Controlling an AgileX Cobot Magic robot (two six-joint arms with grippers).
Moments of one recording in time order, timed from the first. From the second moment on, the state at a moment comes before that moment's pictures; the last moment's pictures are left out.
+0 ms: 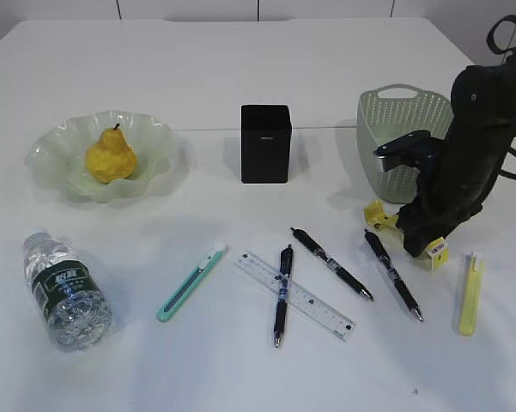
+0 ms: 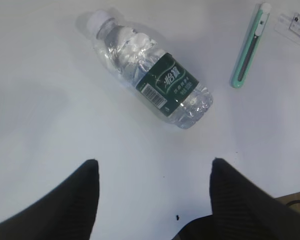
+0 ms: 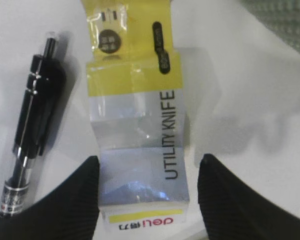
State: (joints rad) left arm -0.17 1.09 -0.96 -0.10 1.08 -0.06; right arm 0.08 2.11 -1.43 0.00 0.87 -0.43
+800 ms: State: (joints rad) left arm -0.17 1.09 -0.96 -0.10 1.08 -0.06; right arm 0.08 2.10 -1.43 -0.01 0.91 -0.43
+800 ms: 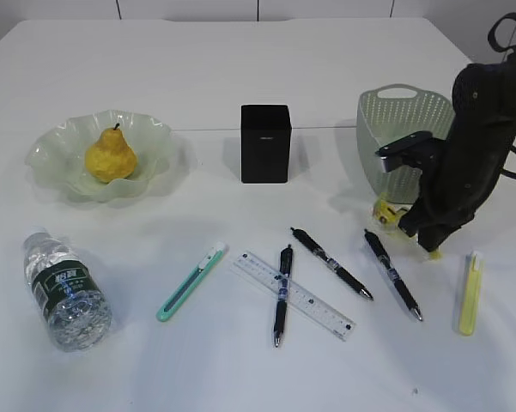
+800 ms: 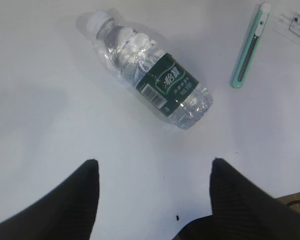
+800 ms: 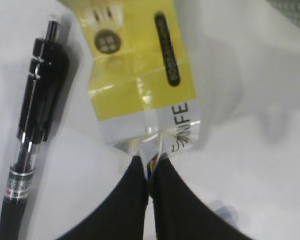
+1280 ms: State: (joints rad) left arm -0.17 1.09 -0.96 -0.10 1.08 -0.06; right arm 0.08 1.90 -1.44 0.12 0.93 -0.48
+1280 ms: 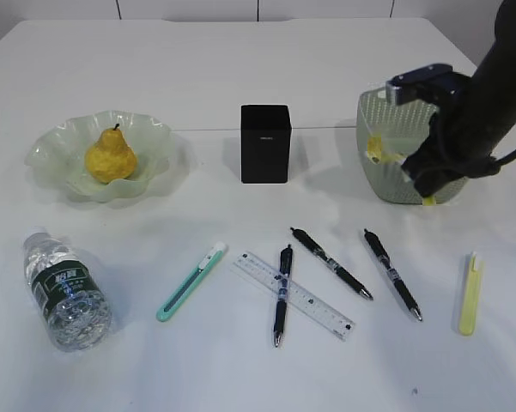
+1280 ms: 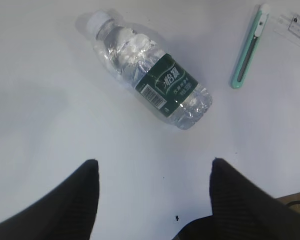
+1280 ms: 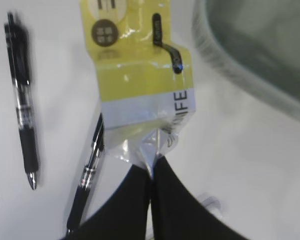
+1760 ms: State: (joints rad) left arm -0.17 1.09 -0.96 -0.12 0.99 -0.06; right arm 0.08 1.99 -1.67 -0.09 0.76 -0.04
